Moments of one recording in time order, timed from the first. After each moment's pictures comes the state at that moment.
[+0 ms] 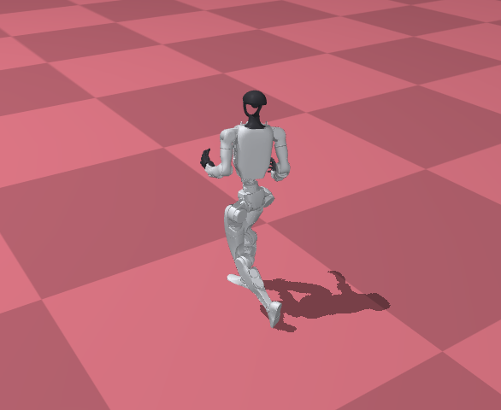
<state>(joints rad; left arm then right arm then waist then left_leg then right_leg) 0.25 0.11 0.05 0.09 0.08 -0.53 0.03 0.43 -0.14 0.00 0.19 -0.03 -0.59 -0.26 -0.42 0.18 0.04 0.04 0.01 -0.02 0.71 0.52 -0.26 -0.40 0.20 0.09 0.32 -0.13 -0.17</state>
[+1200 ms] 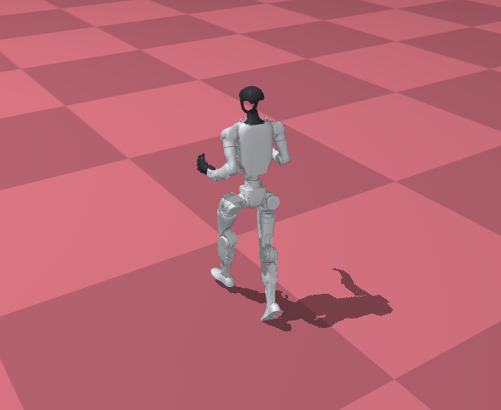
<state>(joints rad) 0.40 0.12 0.08 0.06 -0.11 -0.58 0.01 0.15 -0.23 0.04 -0.12 -0.03 -0.56 -0.24 -0.04 -0.05 -0.01 -0.46 -0.09 0.26 0.13 0.15 0.11 0.19 0.08 -0.07 0.15 0.46 0.04</state>
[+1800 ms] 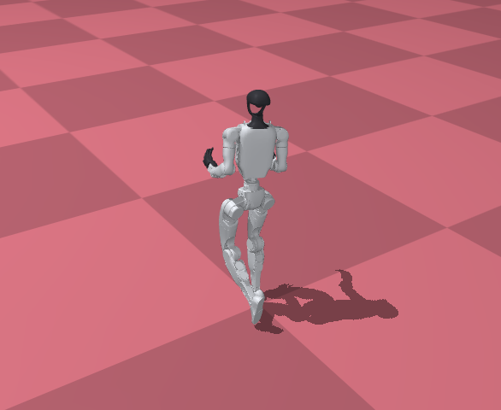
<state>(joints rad) 0.31 0.10 0.06 0.15 0.10 -0.64 0.06 0.13 -0.08 0.01 0.16 -0.03 -0.62 -0.28 -0.37 0.04 -0.05 -0.15 -0.08 -0.01 0.92 0.52 -0.22 -0.22 -0.03 -0.11 0.31 -0.06 -0.17</state>
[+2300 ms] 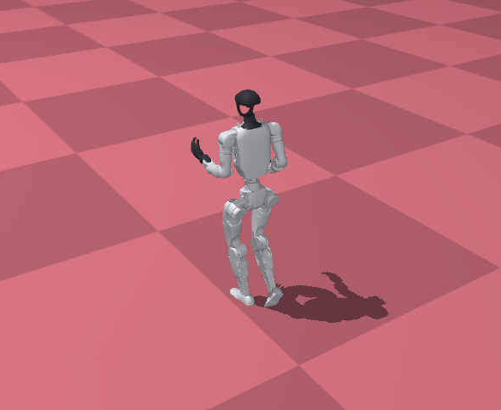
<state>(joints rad) -0.02 0.09 0.02 0.14 -0.13 -0.64 0.17 0.36 -0.06 0.07 0.20 0.21 -0.63 -0.12 -0.13 0.02 -0.02 -0.23 -0.08 0.05 0.27 -0.12 0.16 -0.22 0.10 -0.12 0.76 0.40 0.18</state>
